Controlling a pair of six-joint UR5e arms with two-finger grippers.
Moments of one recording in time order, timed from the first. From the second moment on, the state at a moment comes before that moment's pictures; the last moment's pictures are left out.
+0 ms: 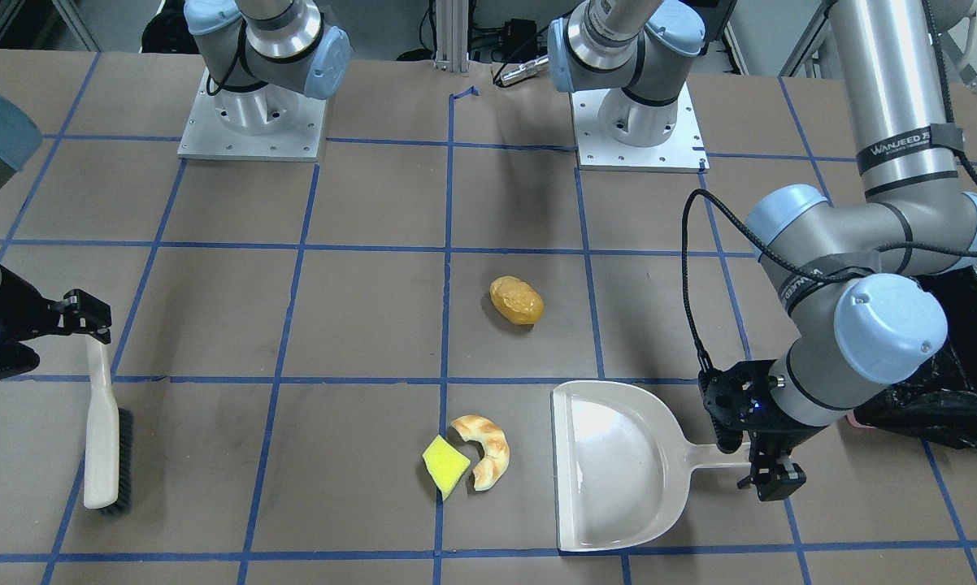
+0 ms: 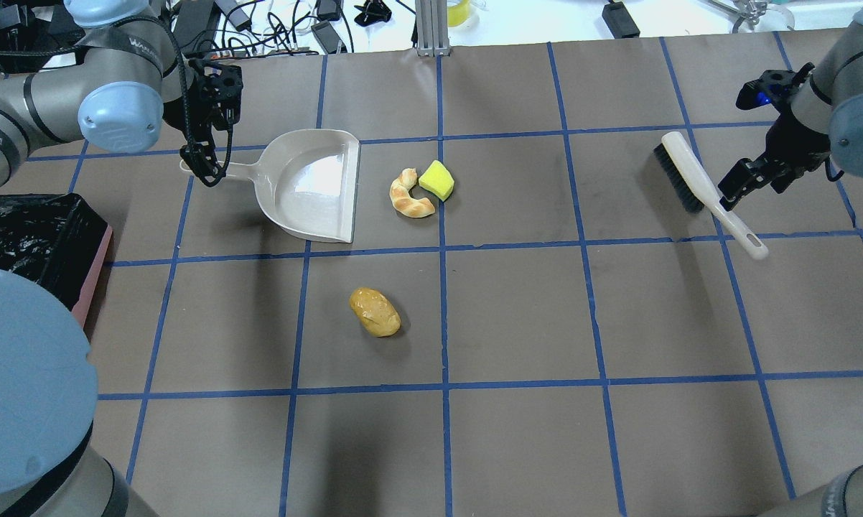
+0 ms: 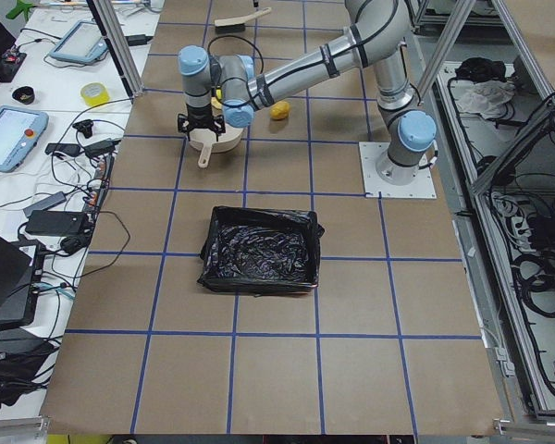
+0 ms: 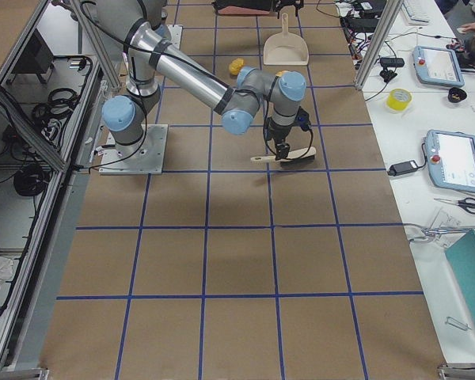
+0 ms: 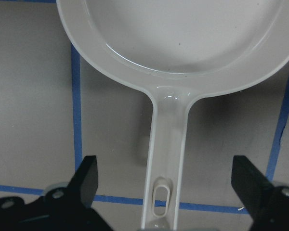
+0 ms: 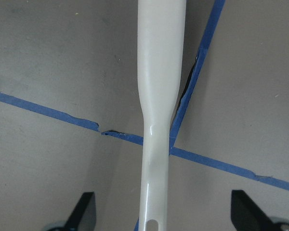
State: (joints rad) left arm -1.40 -2.07 -1.51 -1.08 1.58 1.69; right arm 1.17 -1.26 1.75 -1.98 -1.59 -0.72
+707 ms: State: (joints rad) left arm -1.38 -2.11 -1.53 -1.07 1.65 1.76; right arm 1.17 -1.19 1.77 -1.98 -1.61 -0.71
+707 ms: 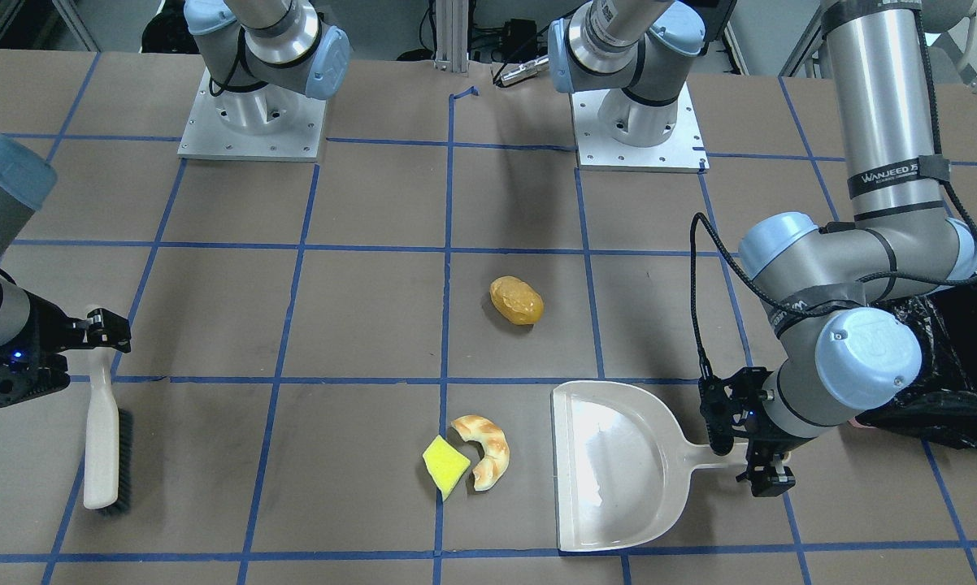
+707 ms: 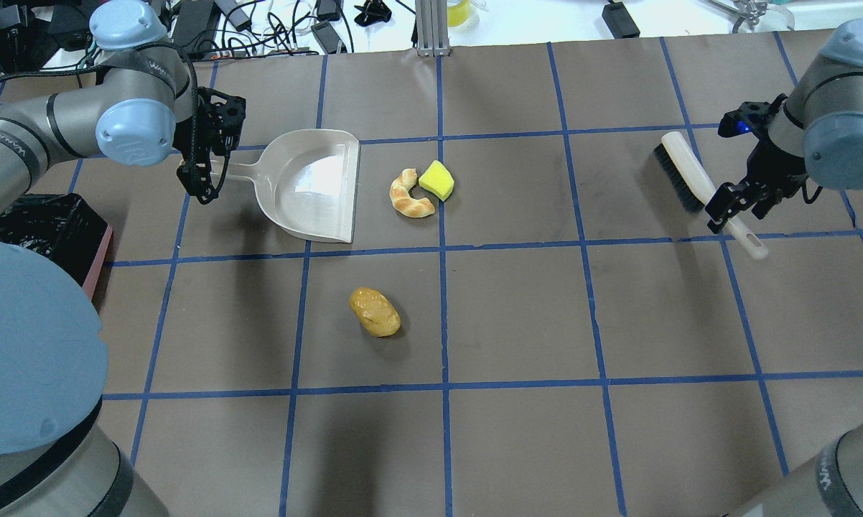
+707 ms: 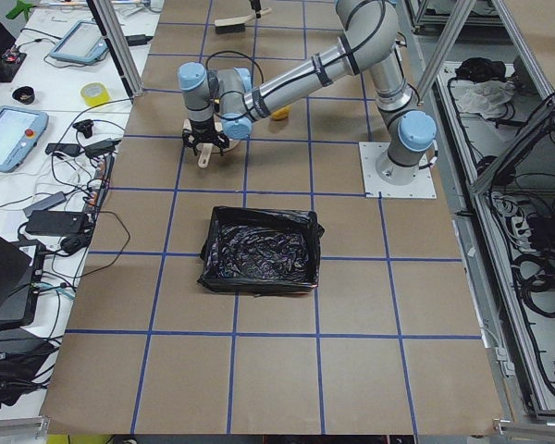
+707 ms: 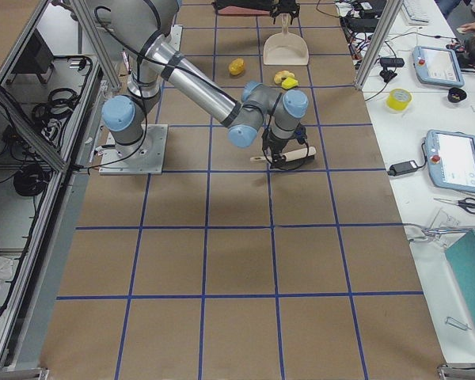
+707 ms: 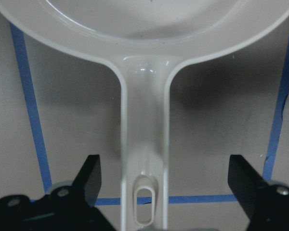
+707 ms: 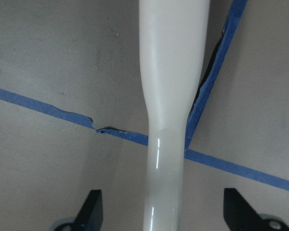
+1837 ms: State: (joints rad) left arm -1.35 -2.11 -1.54 -1.07 1.60 1.78; right arm 1.17 -1.19 1.78 -1.98 -1.61 -0.71
